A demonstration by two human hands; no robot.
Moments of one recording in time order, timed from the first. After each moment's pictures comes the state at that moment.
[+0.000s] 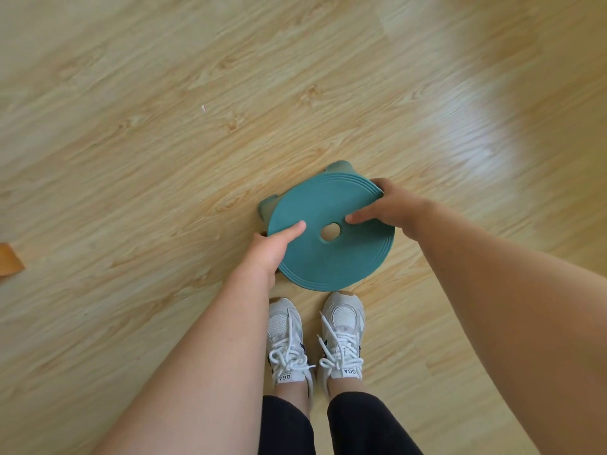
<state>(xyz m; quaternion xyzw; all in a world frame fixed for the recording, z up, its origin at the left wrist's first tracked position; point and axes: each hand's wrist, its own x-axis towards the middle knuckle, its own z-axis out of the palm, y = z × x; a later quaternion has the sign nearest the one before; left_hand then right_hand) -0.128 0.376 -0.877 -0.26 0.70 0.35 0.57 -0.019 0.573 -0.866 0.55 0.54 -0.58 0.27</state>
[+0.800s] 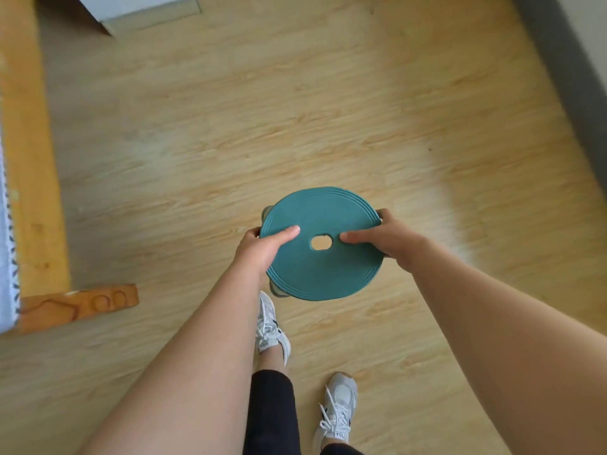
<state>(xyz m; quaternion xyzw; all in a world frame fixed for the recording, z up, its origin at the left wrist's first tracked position) -0.333 0.406 -0.571 -0.18 0.73 0.47 0.45 -0.225 0.609 -0.554 0.48 0.59 -0.61 0.19</state>
